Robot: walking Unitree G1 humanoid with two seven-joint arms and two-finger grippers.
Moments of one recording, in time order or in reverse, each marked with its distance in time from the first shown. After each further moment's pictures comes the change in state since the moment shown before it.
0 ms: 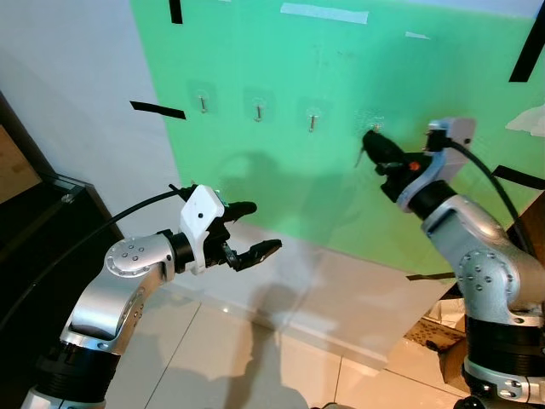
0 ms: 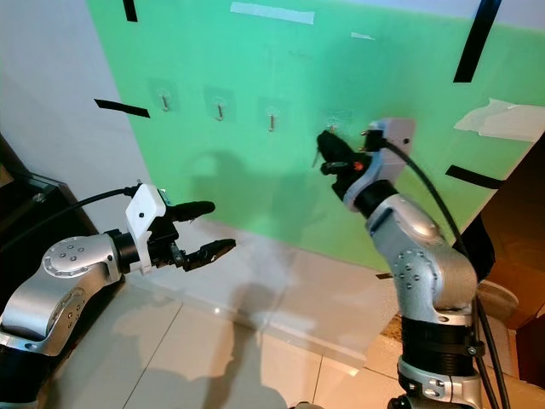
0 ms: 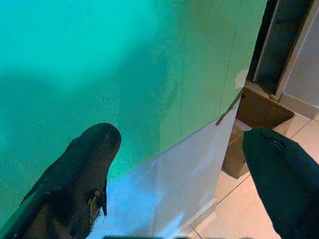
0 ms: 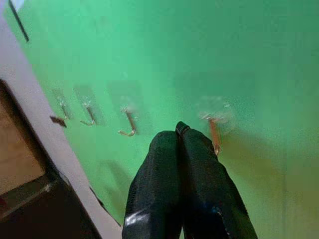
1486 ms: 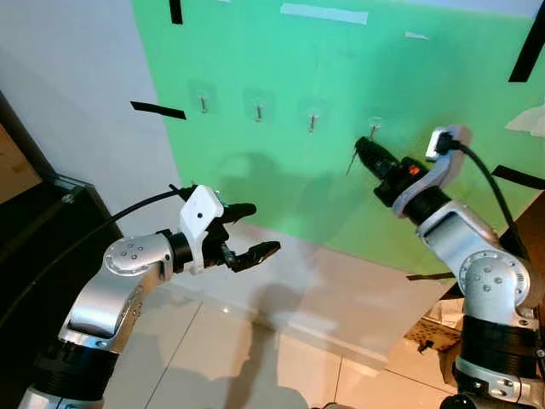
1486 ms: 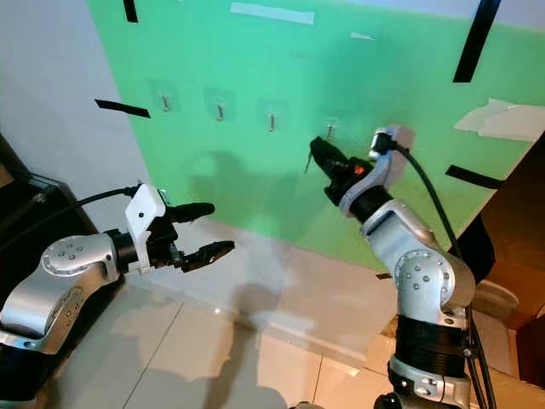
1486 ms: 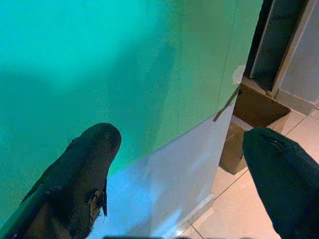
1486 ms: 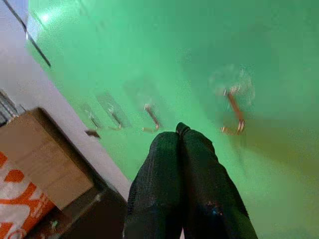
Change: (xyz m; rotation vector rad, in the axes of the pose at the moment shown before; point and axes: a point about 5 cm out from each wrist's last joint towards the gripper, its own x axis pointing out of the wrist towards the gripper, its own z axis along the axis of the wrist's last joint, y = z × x) left arm -0.001 0.001 -0.001 -0.003 0.015 -0.015; right arm 0.001 0.004 -0.006 0.252 0.010 0.047
